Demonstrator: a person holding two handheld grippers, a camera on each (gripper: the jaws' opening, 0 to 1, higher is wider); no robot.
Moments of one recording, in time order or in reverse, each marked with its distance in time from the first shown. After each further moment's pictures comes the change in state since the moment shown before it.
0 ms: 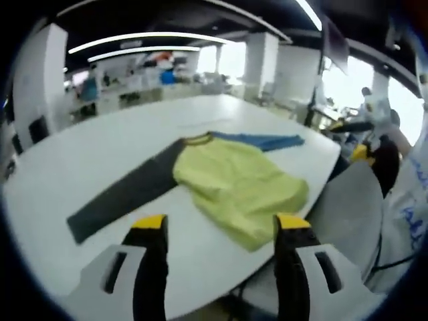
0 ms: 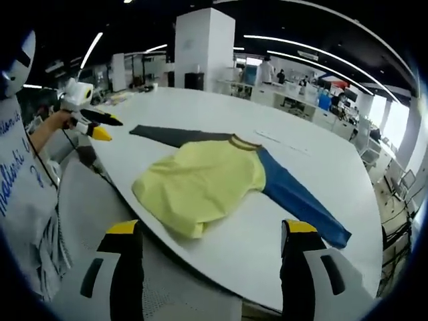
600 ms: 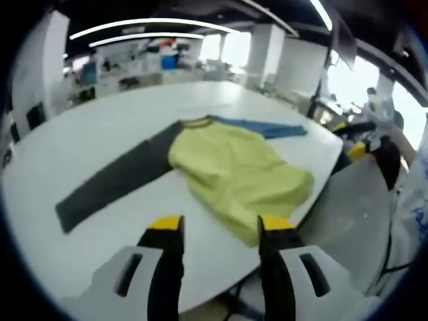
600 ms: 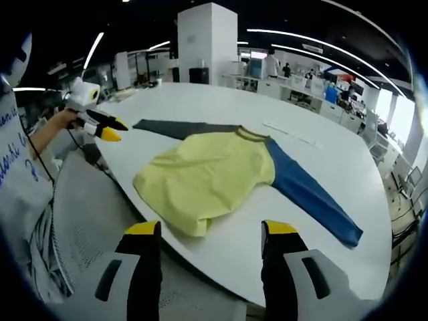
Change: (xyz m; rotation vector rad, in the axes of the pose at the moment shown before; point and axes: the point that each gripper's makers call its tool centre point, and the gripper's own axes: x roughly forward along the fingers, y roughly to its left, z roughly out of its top) left arm 0.028 -0.001 -0.026 -0.024 0.108 -0.017; right arm 0.024 0.005 -0.010 -0.006 0.030 0.053
